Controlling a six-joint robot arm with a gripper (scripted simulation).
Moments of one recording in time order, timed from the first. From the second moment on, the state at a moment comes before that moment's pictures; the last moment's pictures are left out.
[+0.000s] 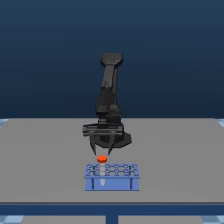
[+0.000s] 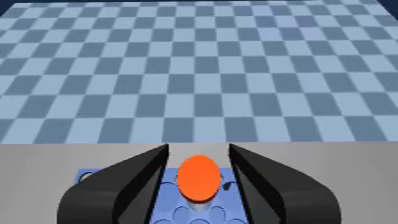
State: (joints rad) arm -0.14 -0.18 0.80 -0.92 -0.15 0.85
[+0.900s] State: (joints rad) arm -0.14 -0.11 0.84 -0.55 -0.23 0.48
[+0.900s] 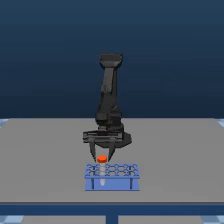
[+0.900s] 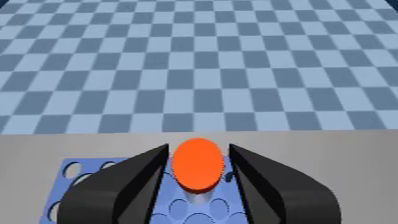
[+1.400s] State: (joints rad) arm -0.14 -0.09 0.85 -0.49 -0.27 0.40
